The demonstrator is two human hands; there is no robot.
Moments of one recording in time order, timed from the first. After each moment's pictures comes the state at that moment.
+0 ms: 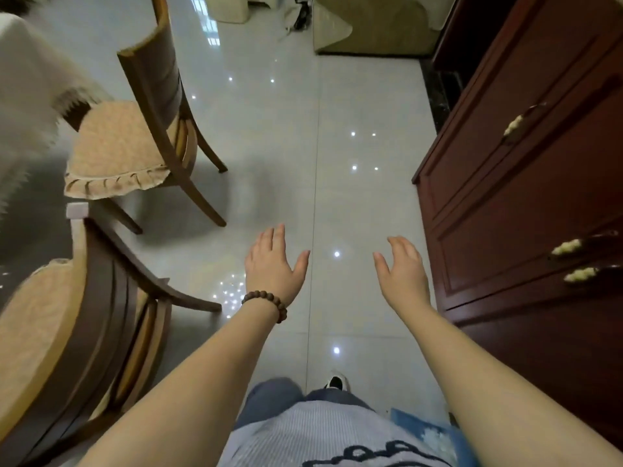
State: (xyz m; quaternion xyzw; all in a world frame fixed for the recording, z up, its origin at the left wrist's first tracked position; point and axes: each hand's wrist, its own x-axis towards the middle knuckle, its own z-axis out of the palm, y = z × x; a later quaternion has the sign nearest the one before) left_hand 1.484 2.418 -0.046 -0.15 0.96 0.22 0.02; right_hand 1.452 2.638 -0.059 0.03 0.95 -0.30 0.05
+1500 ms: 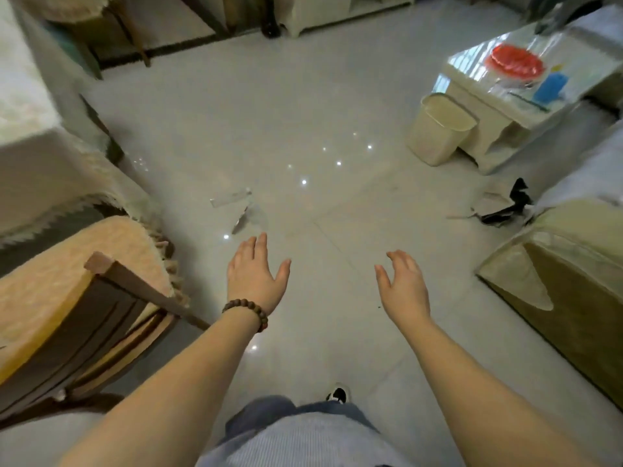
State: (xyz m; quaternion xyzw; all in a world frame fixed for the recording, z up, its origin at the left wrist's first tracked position) left_hand 0.457 2.000 -0.048 -0.56 0.80 0.21 -0.08; right_hand 0.243 2.131 -0.052 -0.39 0.88 -0.23 0.13
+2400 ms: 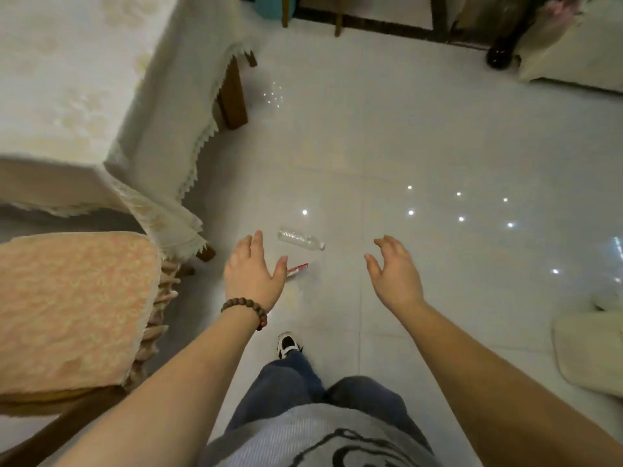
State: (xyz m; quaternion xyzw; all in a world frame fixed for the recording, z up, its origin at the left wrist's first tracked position) left_hand 0.350 1.516 -0.106 -0.83 0.51 0.22 -0.11; right_hand 0.117 1.456 -0.091 -0.70 0.66 -0.08 0.25
